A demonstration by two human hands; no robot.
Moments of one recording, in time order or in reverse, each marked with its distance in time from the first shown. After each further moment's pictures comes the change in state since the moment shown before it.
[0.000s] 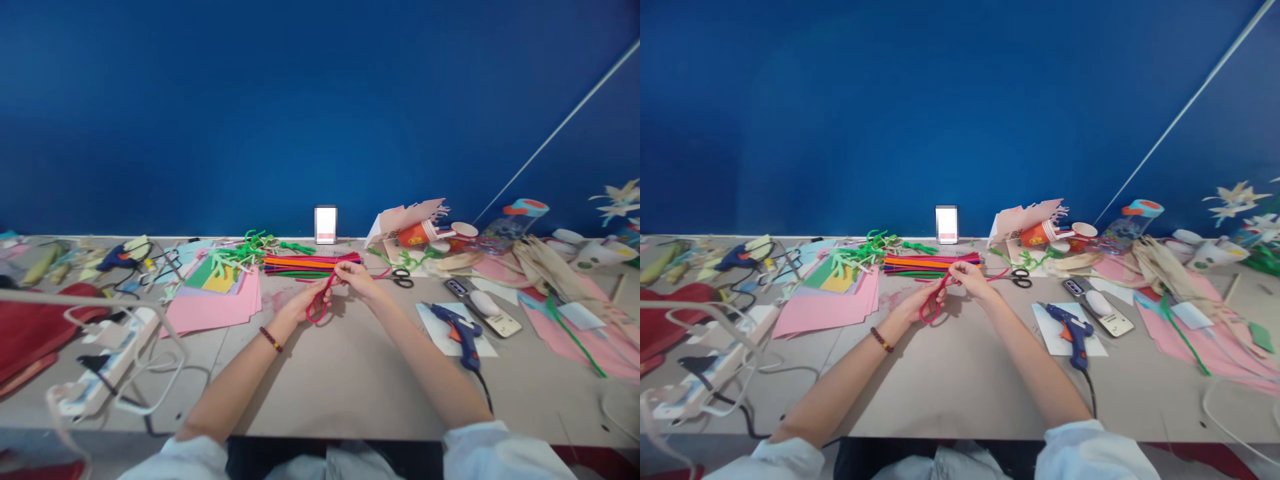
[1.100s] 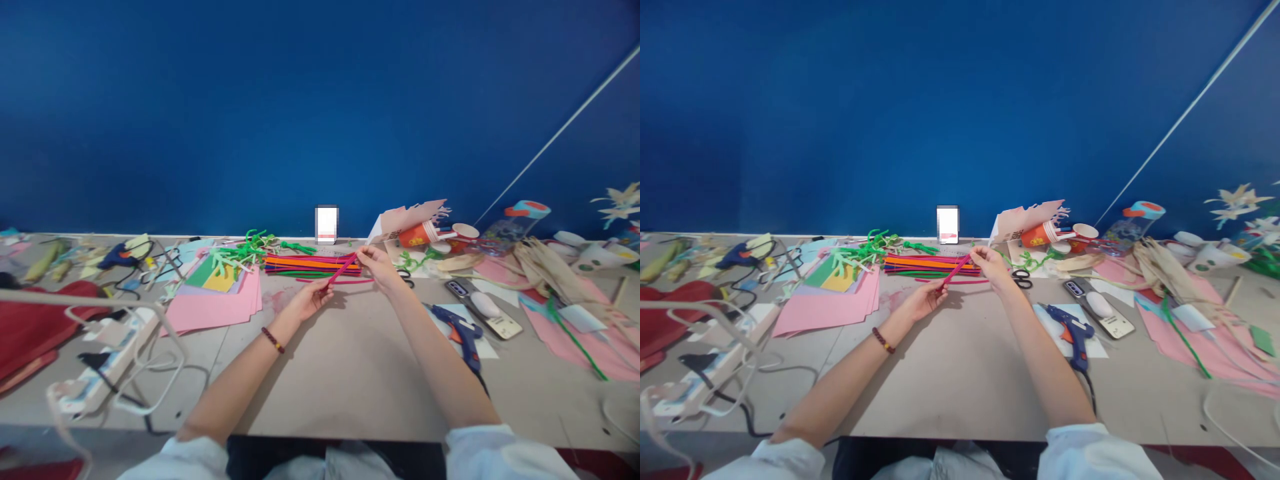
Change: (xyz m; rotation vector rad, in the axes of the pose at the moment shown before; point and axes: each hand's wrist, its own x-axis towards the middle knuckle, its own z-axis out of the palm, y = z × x) left_hand 0.010 -0.002 -0.007 -0.234 0.206 -0.012; right_hand 0.004 -0.033 -0.038 -0.005 0.147 -0.136
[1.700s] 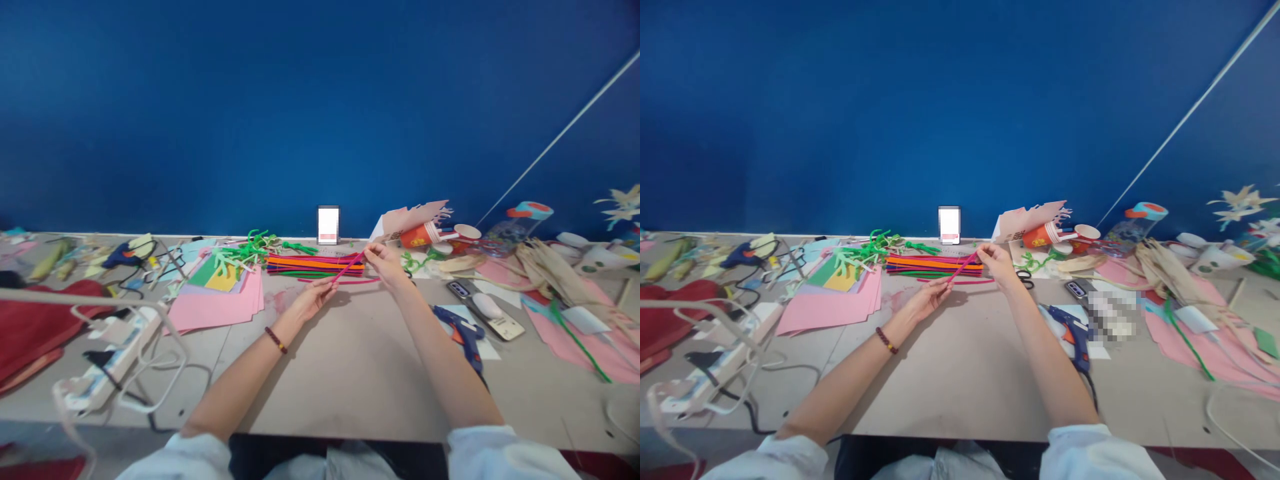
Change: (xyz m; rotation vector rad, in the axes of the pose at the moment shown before) left_hand -0.001 -0.006 0.005 0.064 0.006 0.109; right_hand 0.003 -0.003 -0.011 0.055 0.008 -0.059
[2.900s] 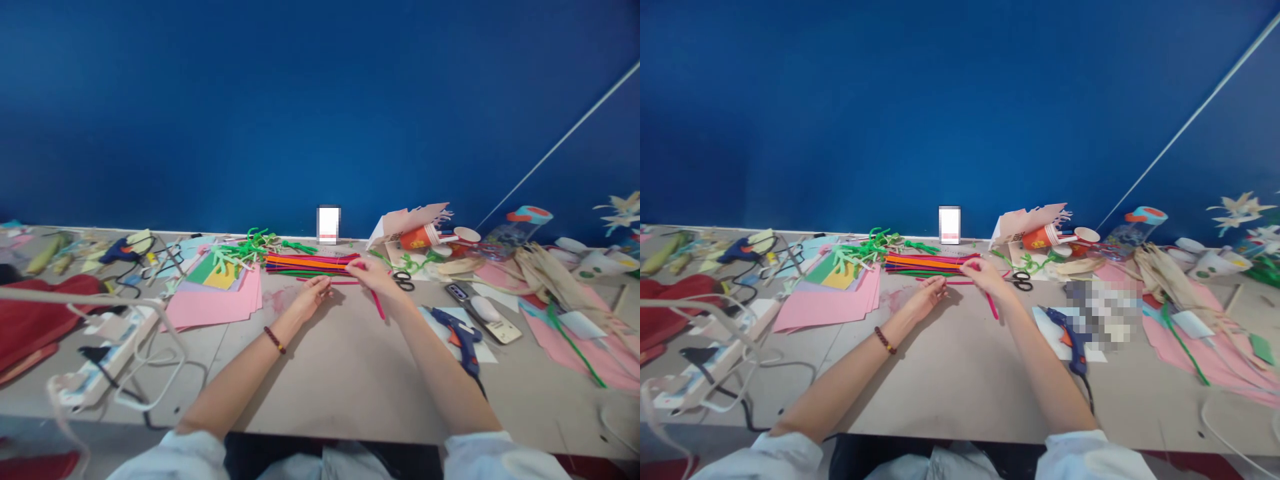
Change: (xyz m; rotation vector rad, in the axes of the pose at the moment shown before) left_hand 0.002 -0.005 -0.001 0.031 -0.017 0.167; right_hand -0.019 0.004 0.018 -0.357 -0.074 0.229
